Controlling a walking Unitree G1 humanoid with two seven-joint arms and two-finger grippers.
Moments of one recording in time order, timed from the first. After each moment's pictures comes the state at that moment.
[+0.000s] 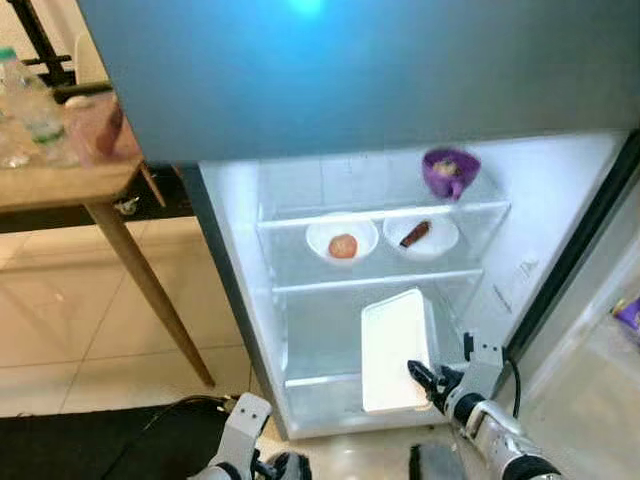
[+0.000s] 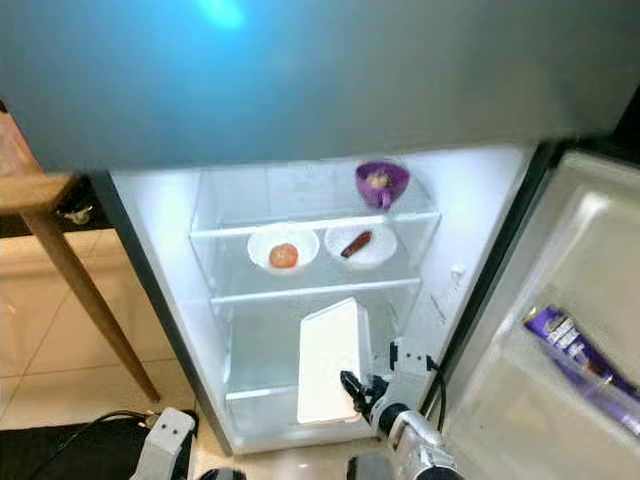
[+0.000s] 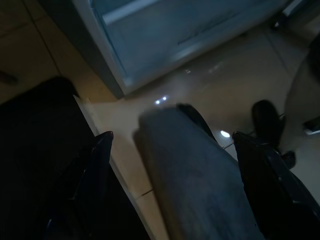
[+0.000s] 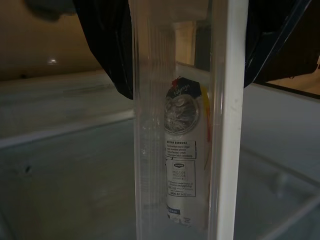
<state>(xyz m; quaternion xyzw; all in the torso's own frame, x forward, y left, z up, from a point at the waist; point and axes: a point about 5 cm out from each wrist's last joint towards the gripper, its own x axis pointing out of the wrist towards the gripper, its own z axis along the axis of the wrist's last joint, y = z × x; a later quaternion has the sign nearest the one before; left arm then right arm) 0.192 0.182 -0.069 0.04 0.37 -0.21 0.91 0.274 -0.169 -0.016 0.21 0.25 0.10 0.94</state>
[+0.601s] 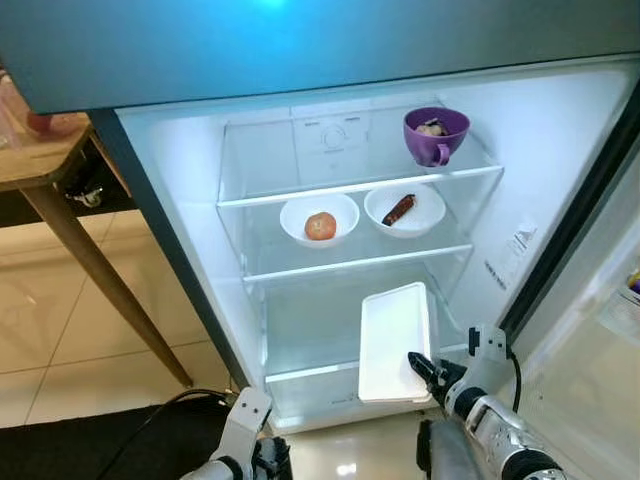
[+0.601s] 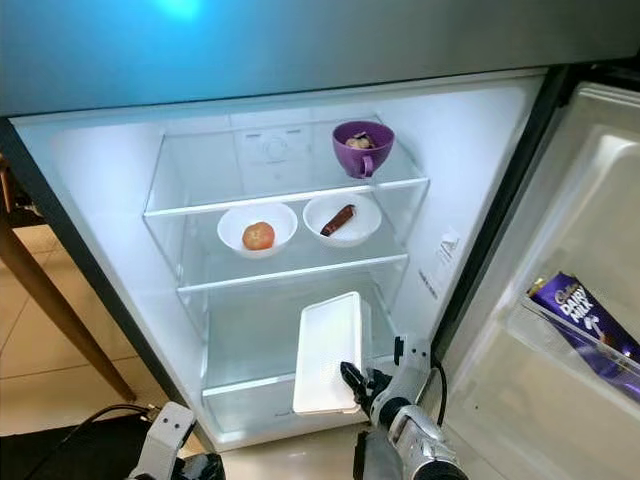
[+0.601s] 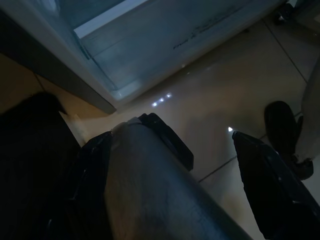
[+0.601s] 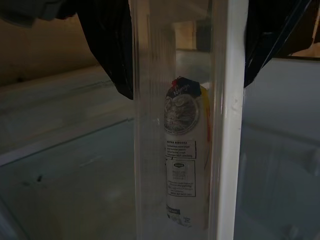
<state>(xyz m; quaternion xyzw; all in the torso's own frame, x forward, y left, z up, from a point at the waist) 0.200 0.179 -0.064 0.05 0.35 -0.21 0.91 0.282 -0.168 -0.009 0.26 0.23 0.10 0.93</state>
